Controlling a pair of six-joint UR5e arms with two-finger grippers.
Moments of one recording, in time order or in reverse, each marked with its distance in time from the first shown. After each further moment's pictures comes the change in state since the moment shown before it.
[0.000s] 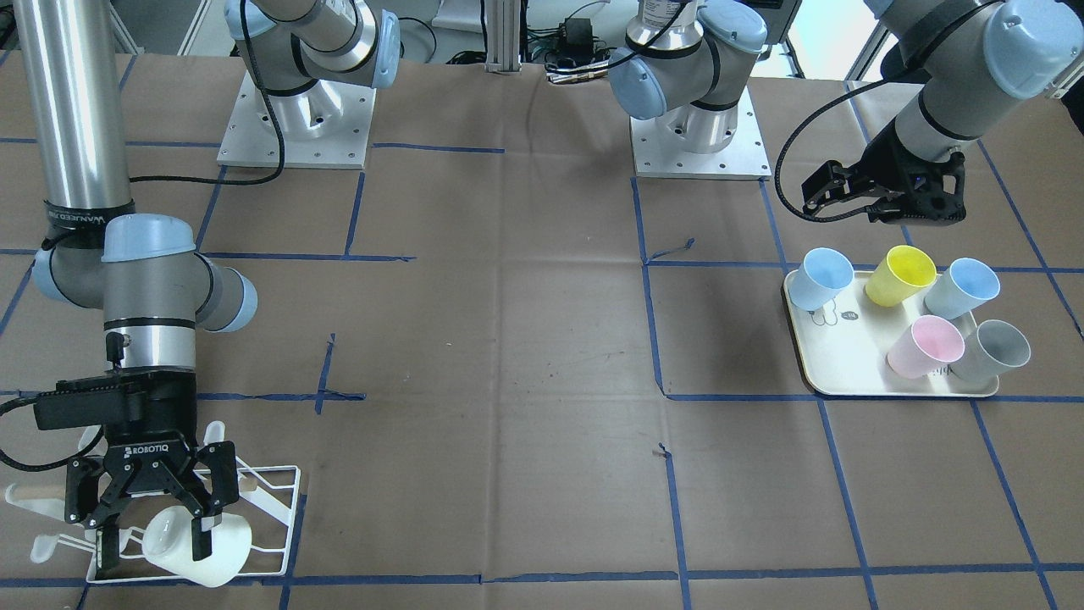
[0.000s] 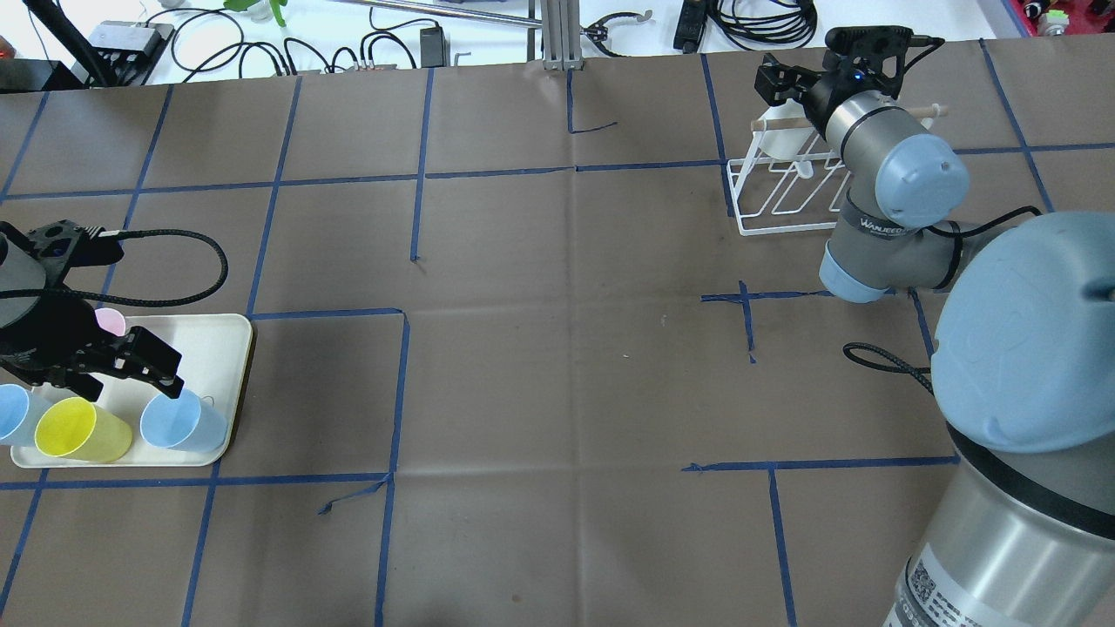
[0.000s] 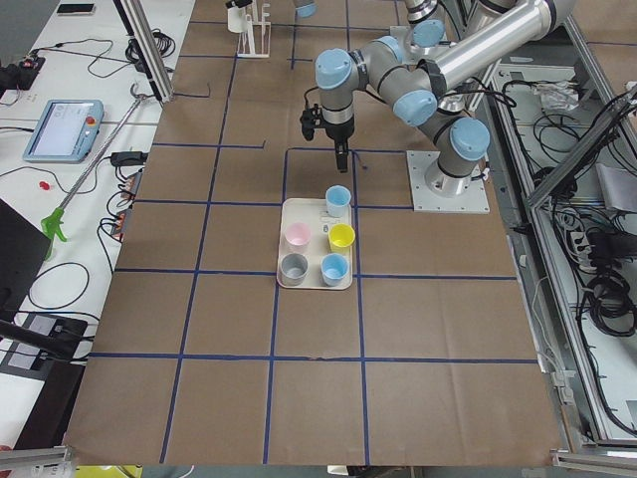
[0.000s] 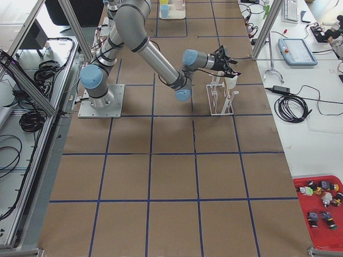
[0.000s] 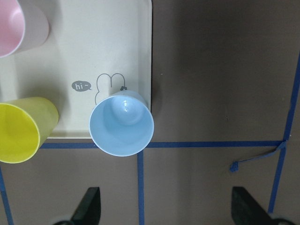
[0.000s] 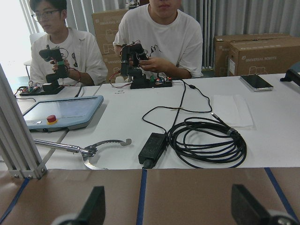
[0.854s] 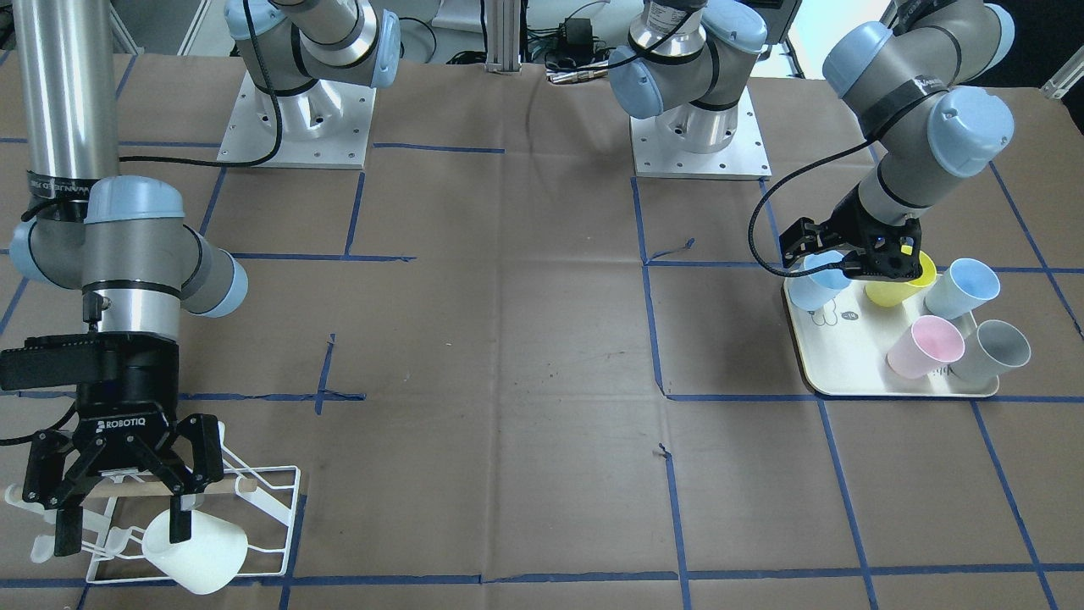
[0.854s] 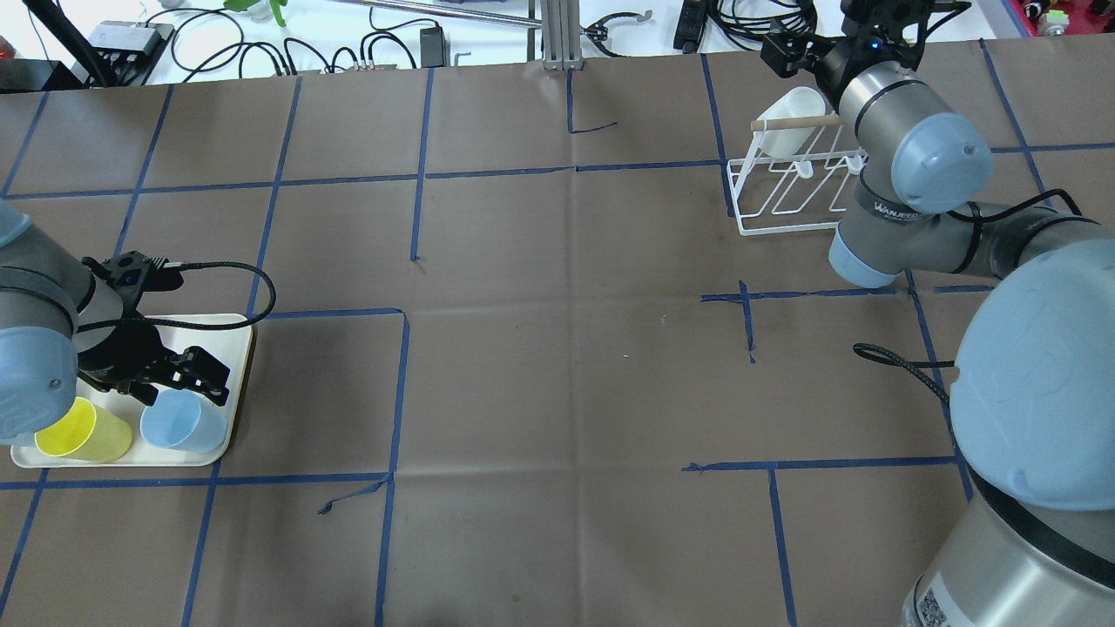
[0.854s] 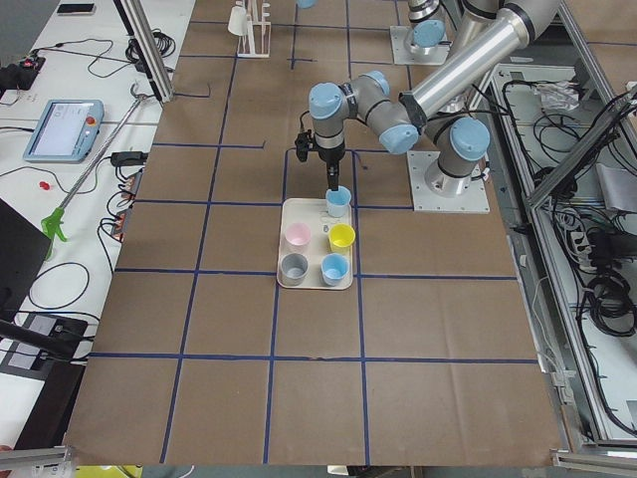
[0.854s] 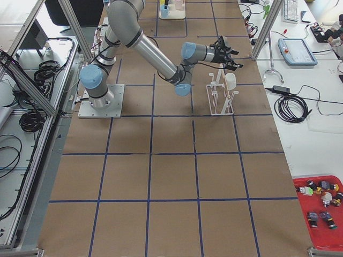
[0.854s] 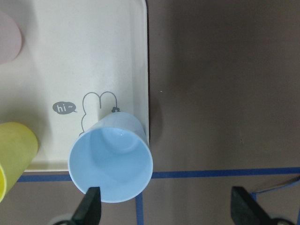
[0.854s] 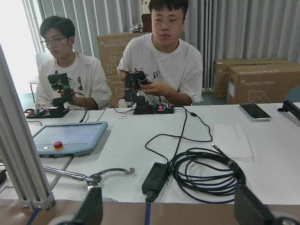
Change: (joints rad) left arm -0.018 -0.144 -0.127 0.299 0.005 0.029; right arm 0.012 -0.085 -0.007 0.004 -0.001 0.001
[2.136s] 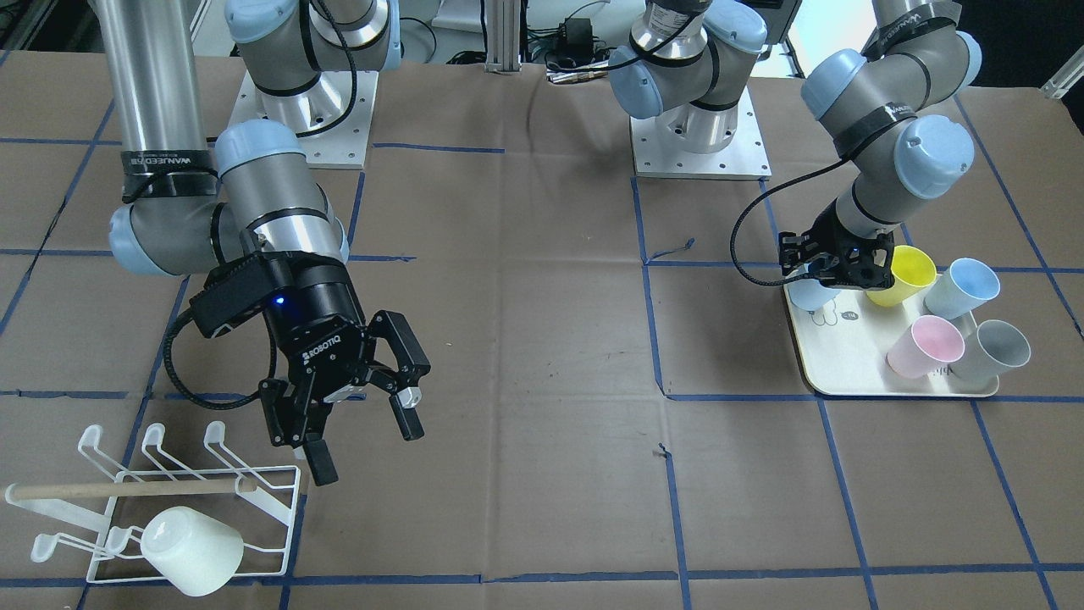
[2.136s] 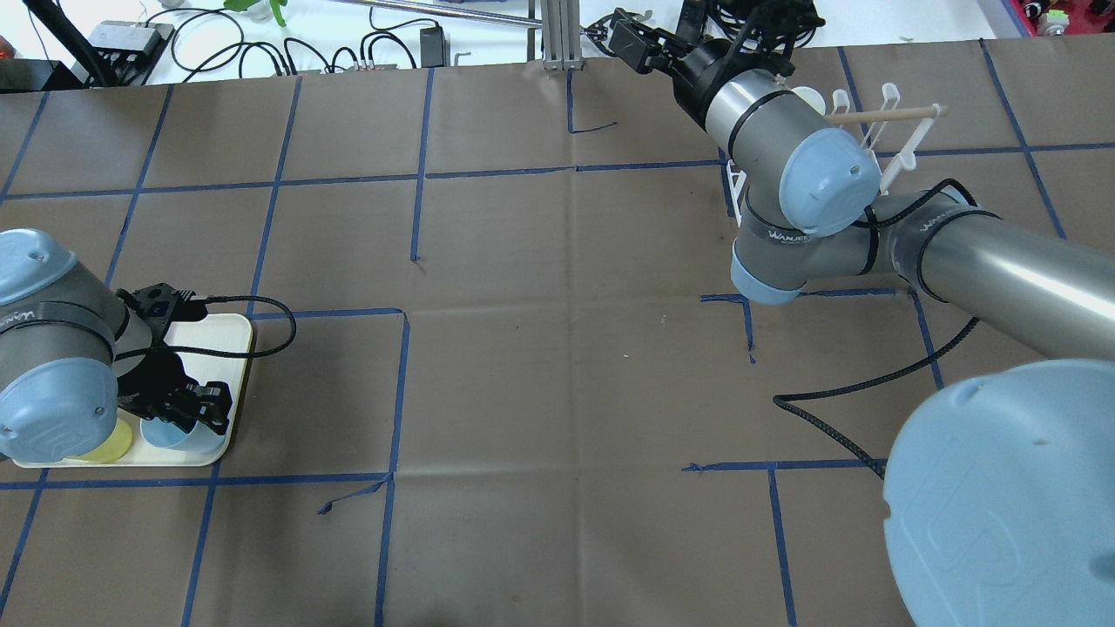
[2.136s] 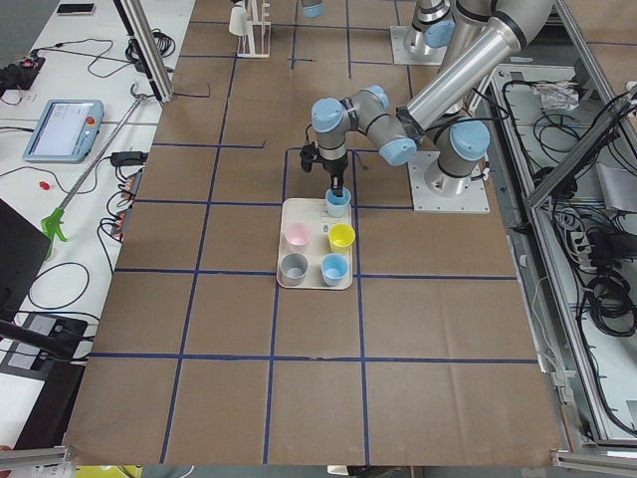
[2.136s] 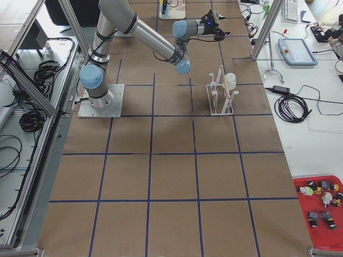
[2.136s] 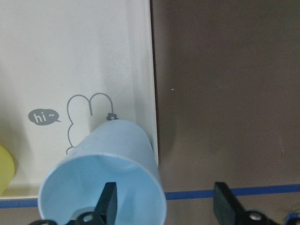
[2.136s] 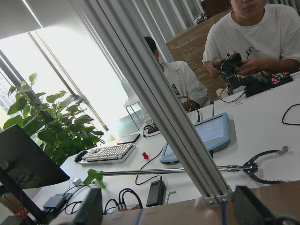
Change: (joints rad) left arm 0.002 -0.026 -0.081 0.086 0.040 0.015; right arm 0.246 -0.056 0.006 -0.032 0.077 0.554
